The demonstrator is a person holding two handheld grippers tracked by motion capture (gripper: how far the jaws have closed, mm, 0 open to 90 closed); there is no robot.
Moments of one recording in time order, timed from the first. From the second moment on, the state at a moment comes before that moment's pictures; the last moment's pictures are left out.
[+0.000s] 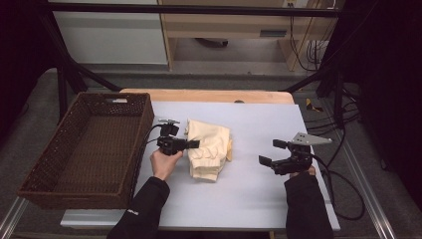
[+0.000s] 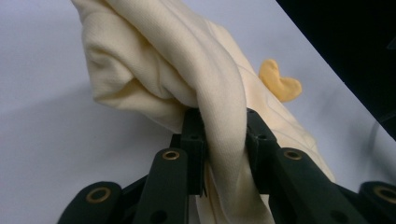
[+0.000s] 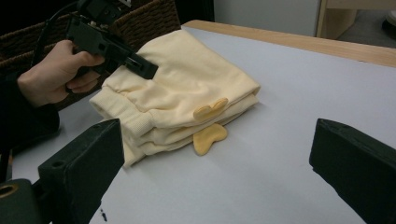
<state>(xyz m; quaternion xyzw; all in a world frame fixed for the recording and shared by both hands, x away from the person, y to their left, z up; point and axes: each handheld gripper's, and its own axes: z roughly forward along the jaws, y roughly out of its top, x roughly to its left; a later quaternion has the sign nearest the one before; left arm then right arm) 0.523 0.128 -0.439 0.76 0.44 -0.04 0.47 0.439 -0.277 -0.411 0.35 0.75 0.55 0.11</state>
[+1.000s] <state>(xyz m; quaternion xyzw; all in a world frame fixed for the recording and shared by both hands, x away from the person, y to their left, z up) 0.512 0.114 -0.401 0.77 0.40 -0.04 0.49 0.438 -0.277 -0.410 0.35 0.75 0.55 0.11</state>
